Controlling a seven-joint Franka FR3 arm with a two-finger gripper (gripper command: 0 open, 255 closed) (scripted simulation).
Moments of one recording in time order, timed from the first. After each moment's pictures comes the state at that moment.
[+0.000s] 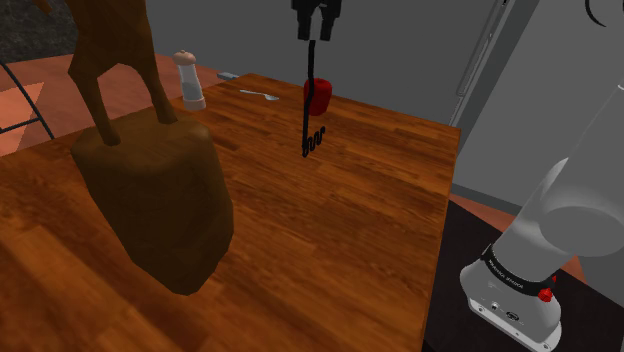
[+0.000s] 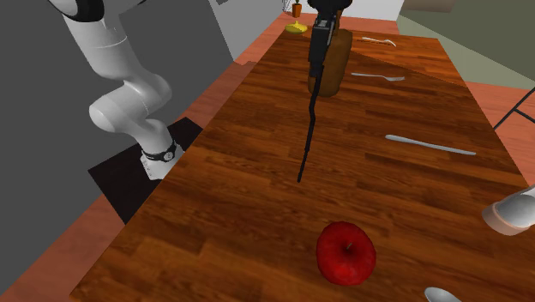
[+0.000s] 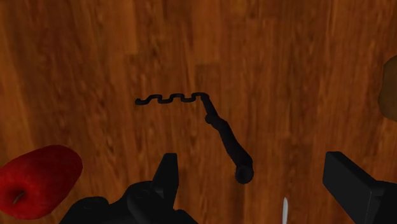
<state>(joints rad) 0.17 0.06 0.25 -1.36 0.11 1.42 0.04</state>
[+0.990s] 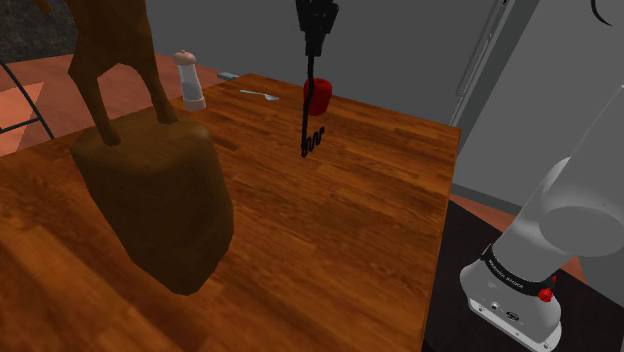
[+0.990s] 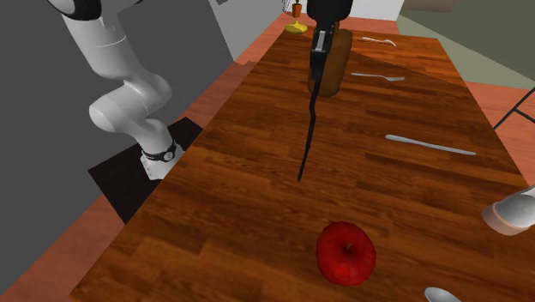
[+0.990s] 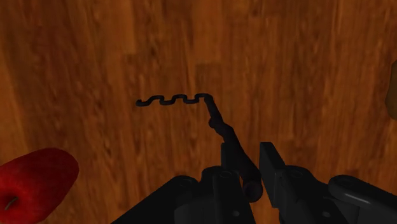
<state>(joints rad) 0.17 0.04 0.25 -1.42 0.12 1.47 0.03</state>
